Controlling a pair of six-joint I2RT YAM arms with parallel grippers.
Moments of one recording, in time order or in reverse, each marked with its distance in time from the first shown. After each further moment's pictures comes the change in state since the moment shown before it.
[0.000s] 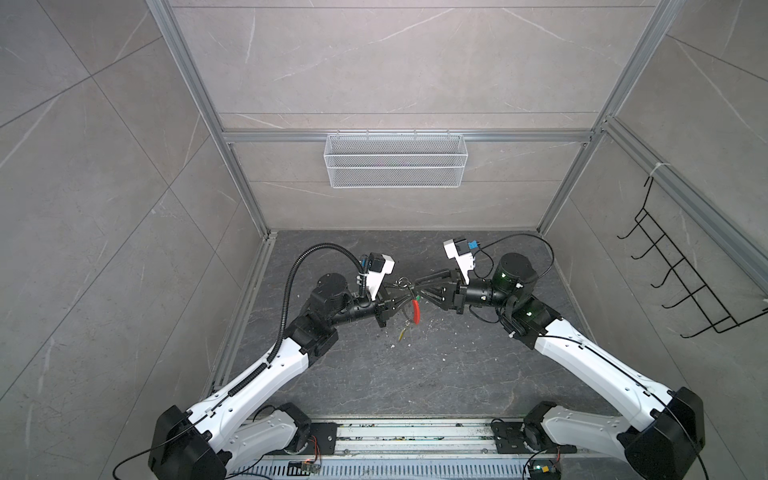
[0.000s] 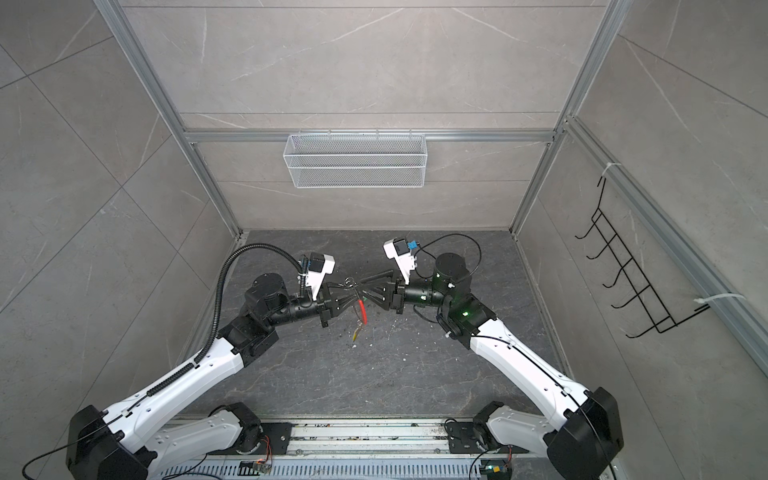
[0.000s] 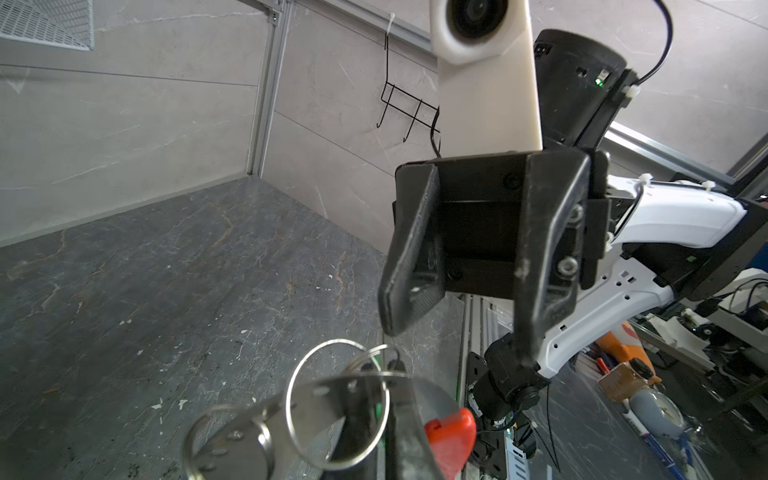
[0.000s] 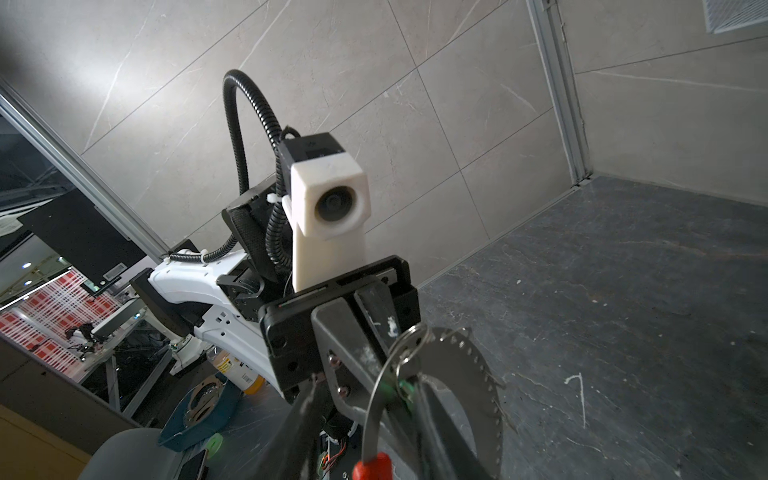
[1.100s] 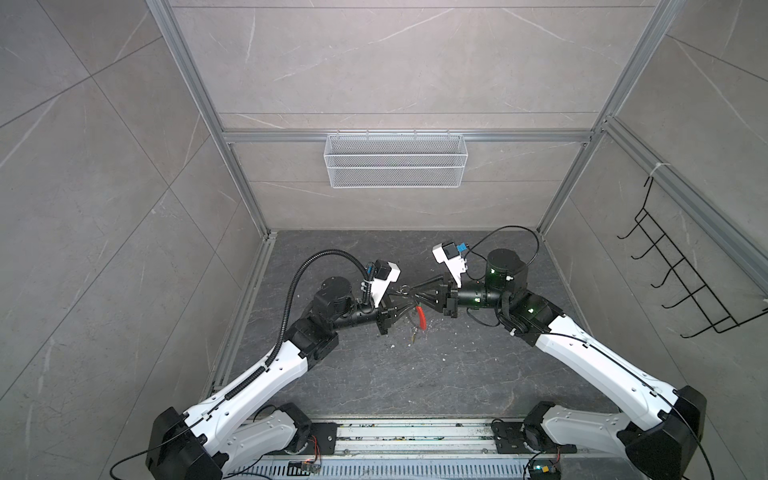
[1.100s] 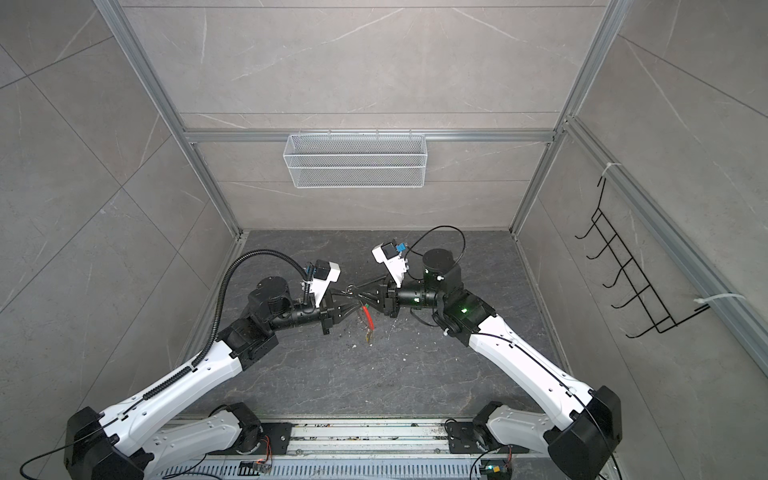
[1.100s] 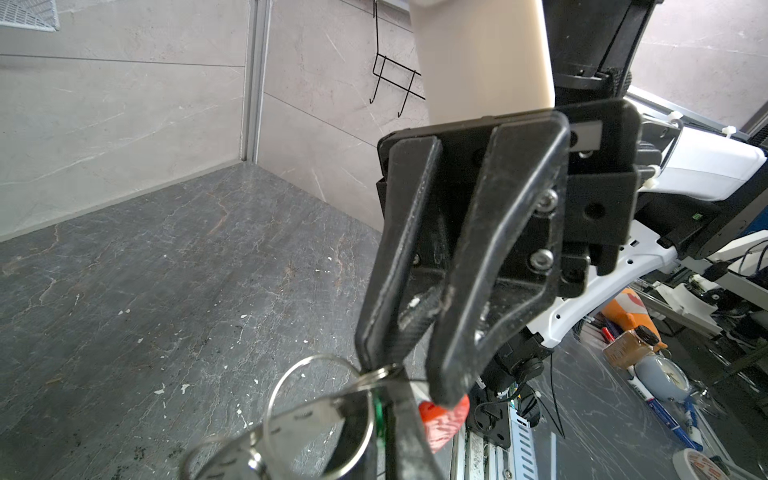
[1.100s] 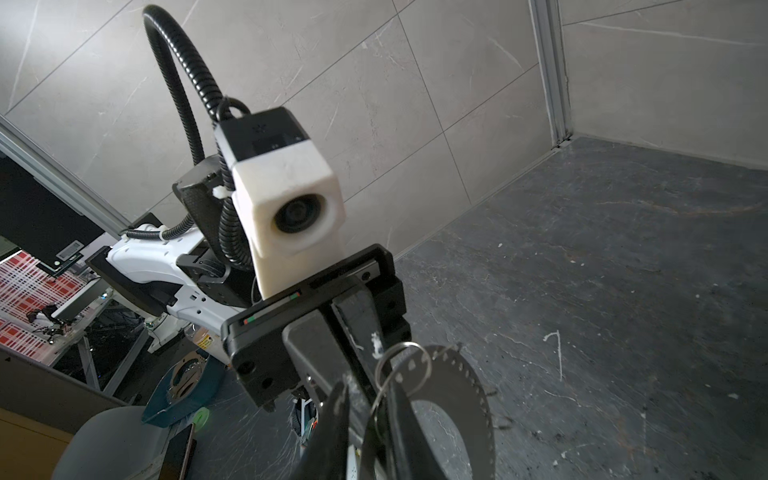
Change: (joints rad) left arm -0.035 -0.015 0.000 -0.074 -0.013 0.070; right arm 0.062 0.021 0.100 -0.271 0.075 -0.148
